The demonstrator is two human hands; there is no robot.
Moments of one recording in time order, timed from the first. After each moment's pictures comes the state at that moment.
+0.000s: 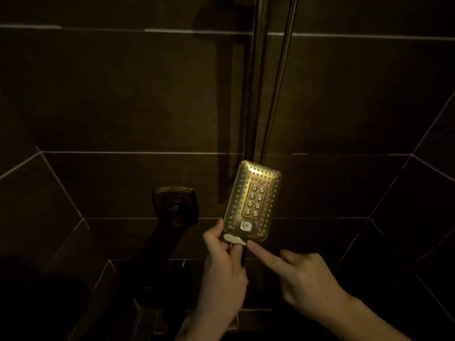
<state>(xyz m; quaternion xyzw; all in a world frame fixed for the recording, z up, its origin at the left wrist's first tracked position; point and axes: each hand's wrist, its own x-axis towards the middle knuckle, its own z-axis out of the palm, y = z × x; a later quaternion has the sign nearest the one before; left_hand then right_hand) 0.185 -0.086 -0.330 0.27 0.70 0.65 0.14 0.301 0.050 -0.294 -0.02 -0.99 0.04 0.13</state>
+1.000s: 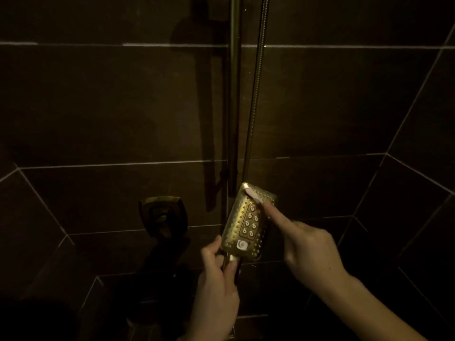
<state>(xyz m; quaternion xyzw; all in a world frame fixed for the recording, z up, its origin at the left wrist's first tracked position) 0.202 -0.086 -0.325 0.27 0.72 0.61 0.18 0.306 0.065 -0.263 -0.13 -0.96 0.11 0.23</state>
